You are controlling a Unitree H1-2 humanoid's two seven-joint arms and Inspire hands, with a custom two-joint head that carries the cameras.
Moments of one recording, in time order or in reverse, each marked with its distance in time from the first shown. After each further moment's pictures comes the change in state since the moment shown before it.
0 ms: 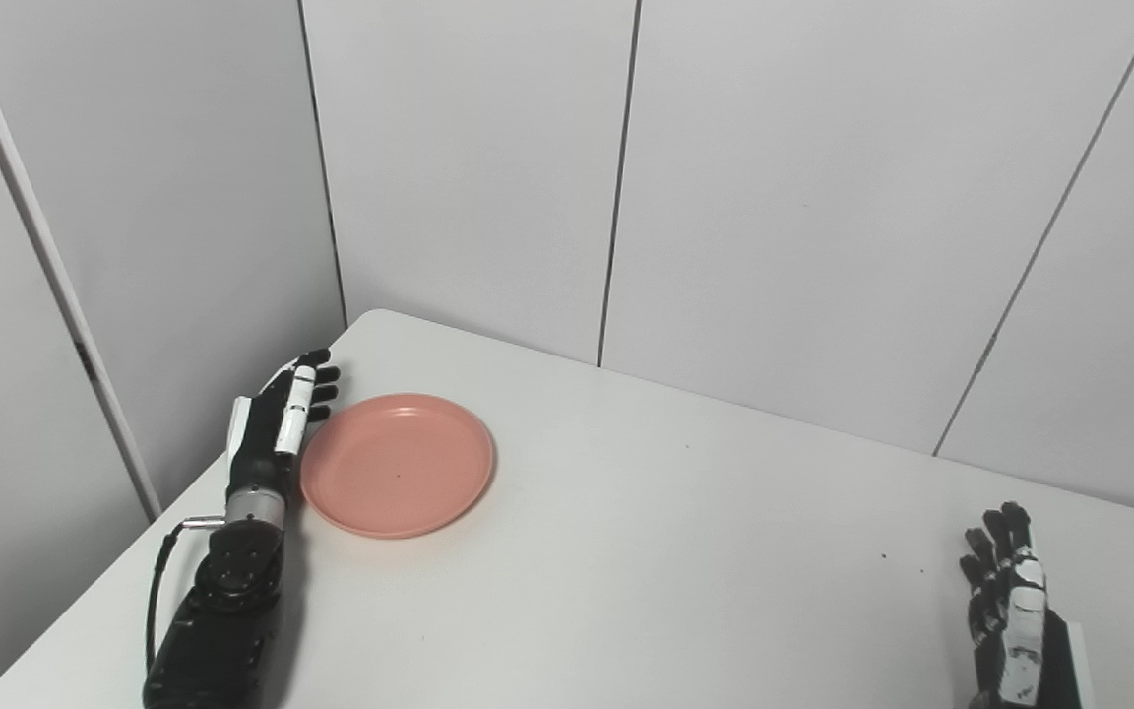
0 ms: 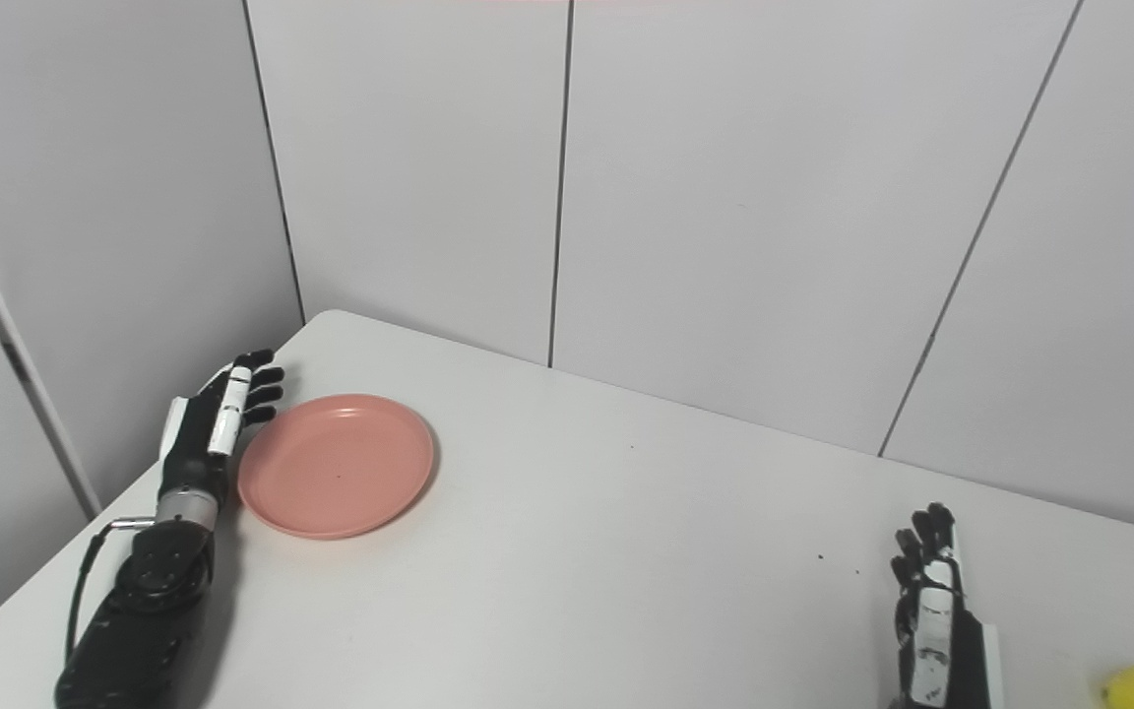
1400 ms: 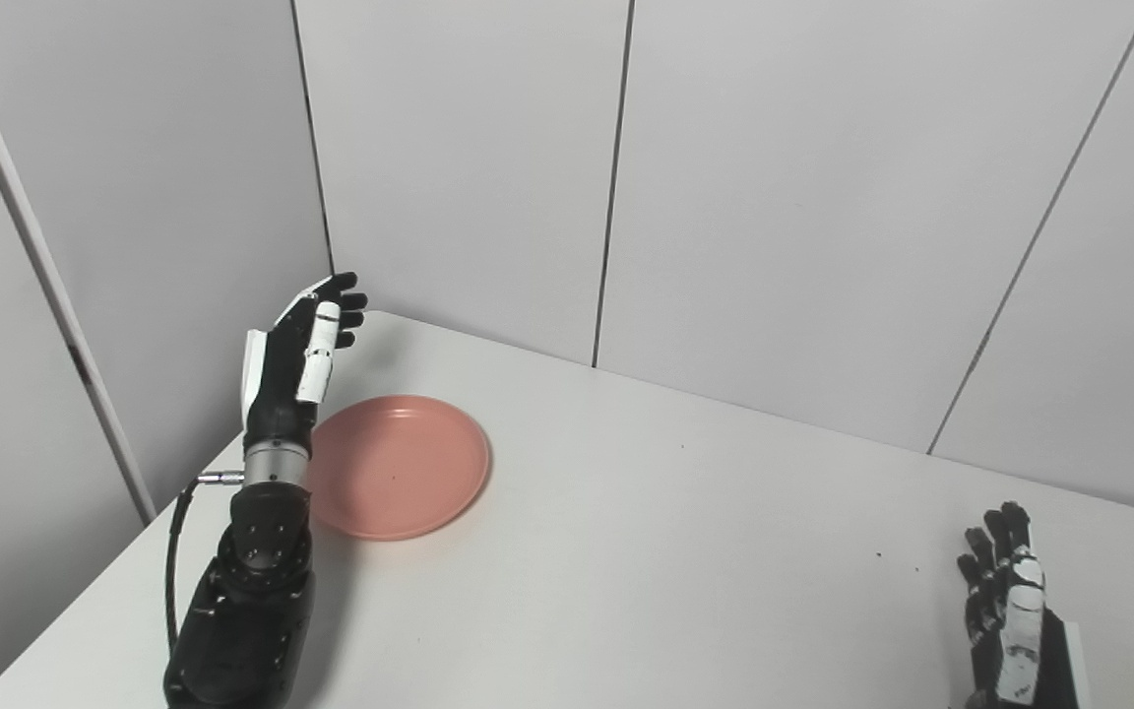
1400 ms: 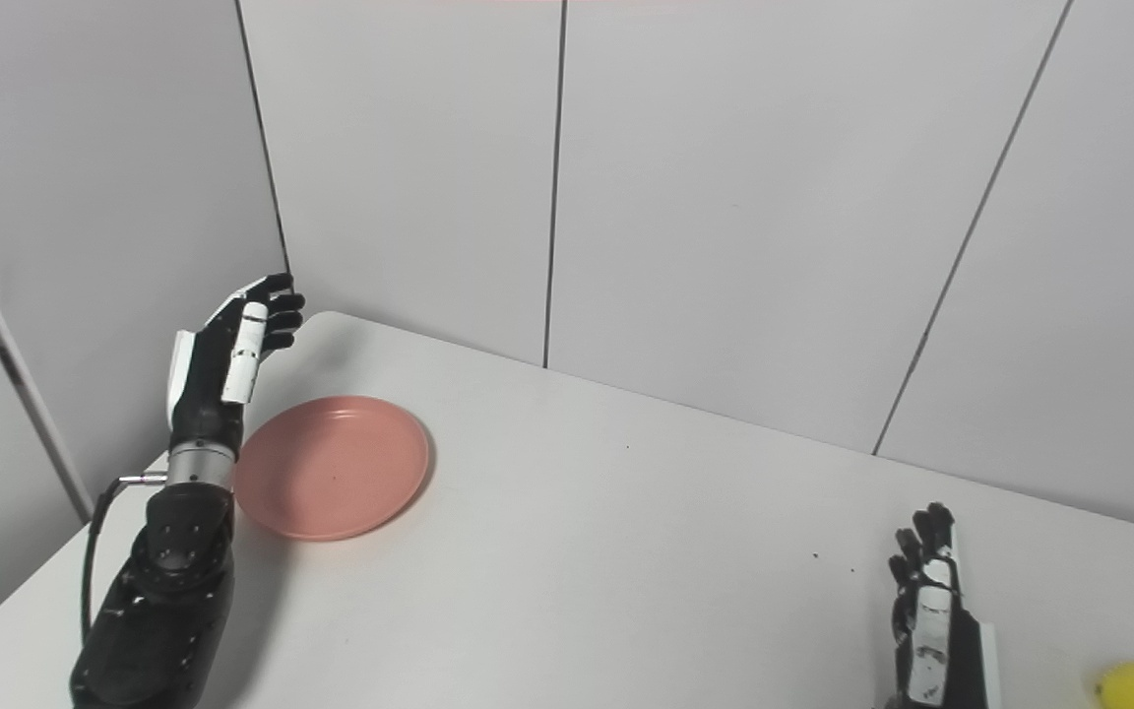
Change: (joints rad) left arm 0.035 -0.054 -0.007 -0.405 0.112 0.166 0.060; right arm 0.002 0.005 -0.004 -0.002 0.011 0.000 -0.002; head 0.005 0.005
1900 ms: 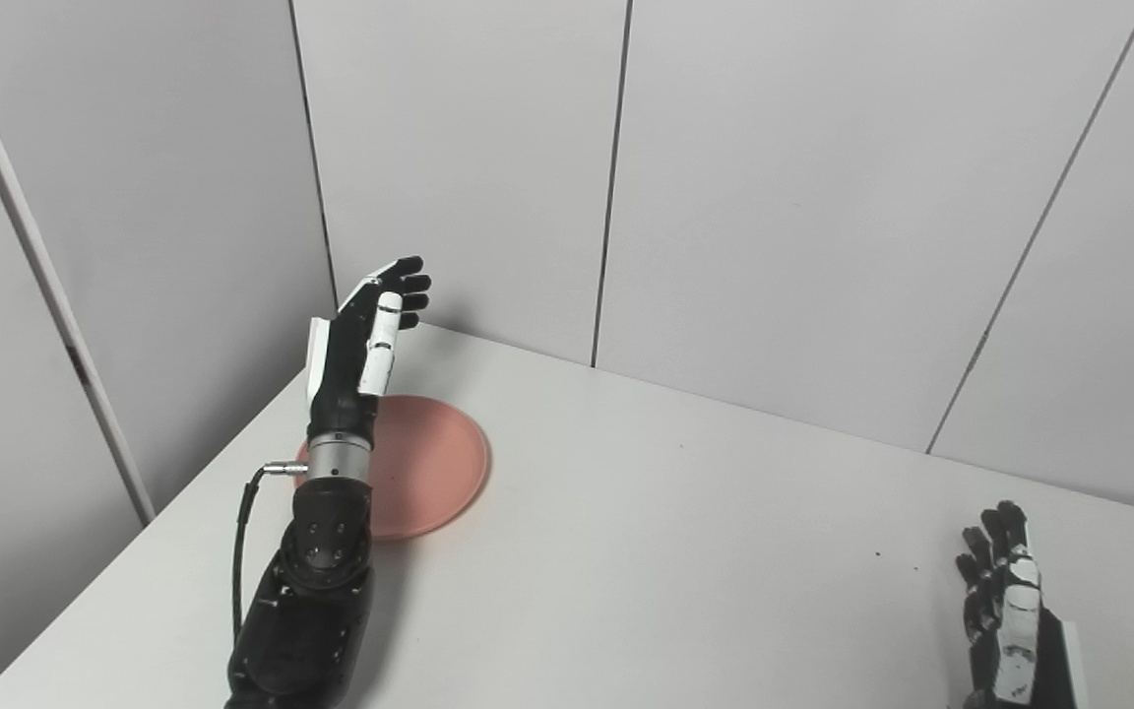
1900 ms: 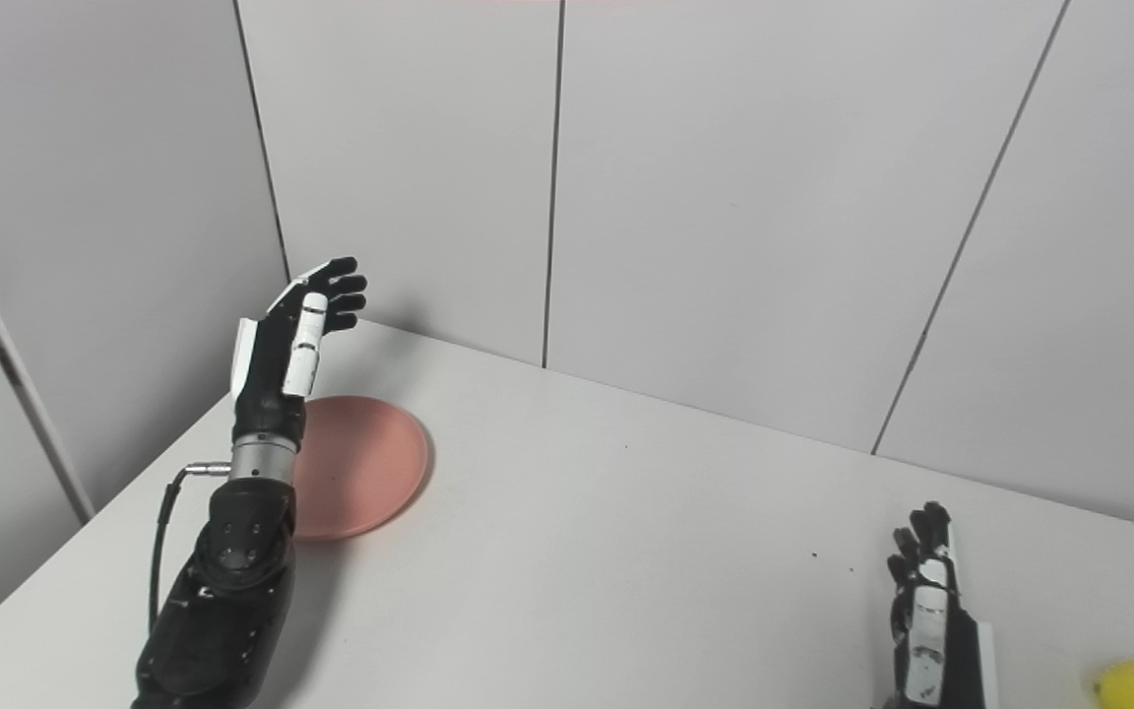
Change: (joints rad) left arm -0.061 -0.067 -0.038 0.035 0.032 -0.109 0.015; right arm 0.001 0.003 0.001 -0.003 -0.011 0.000 -0.003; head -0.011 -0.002
